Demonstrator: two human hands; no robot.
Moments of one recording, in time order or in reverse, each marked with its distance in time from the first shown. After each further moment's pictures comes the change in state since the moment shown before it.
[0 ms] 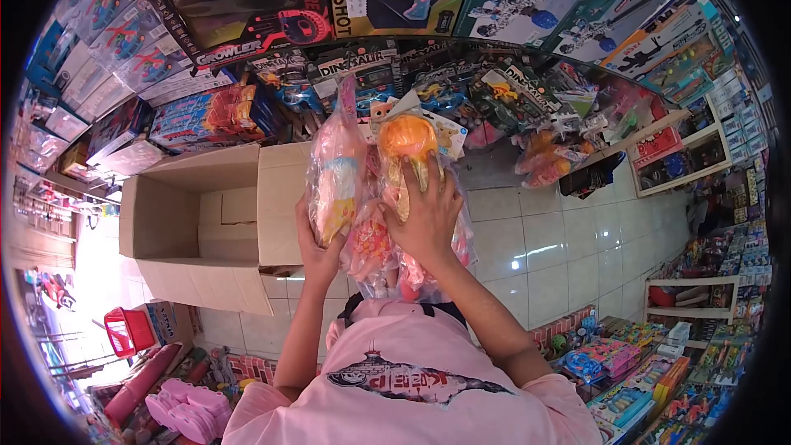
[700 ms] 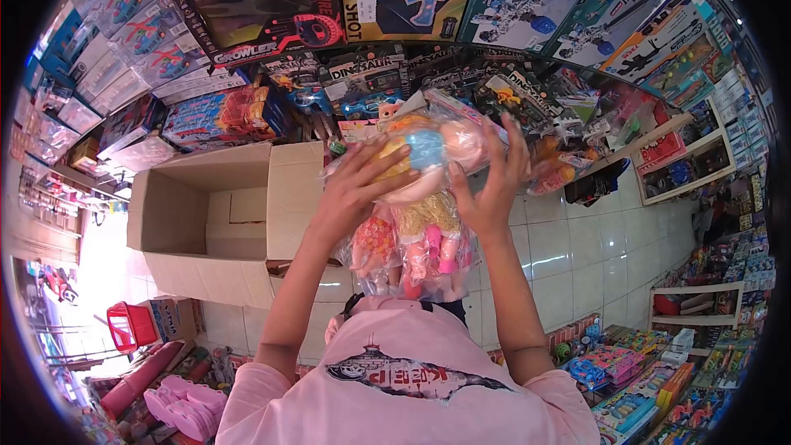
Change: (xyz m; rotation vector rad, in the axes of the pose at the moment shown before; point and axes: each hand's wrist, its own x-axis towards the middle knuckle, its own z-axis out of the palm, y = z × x) left_hand 0.079 0.068 0.037 0.783 -0.515 0.758; right_hand 0.036 0.052 -0.073 0.232 0.512 -0.192
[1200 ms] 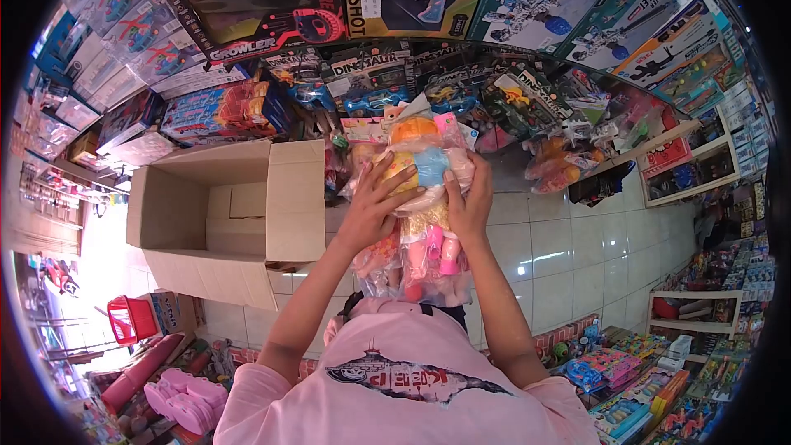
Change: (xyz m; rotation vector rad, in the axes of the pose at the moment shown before) left_hand -0.034 -0.017 0.074 -0.093 0.000 -0.067; right_hand -0.060 0.037 0.070 0.246 -0.069 0.269
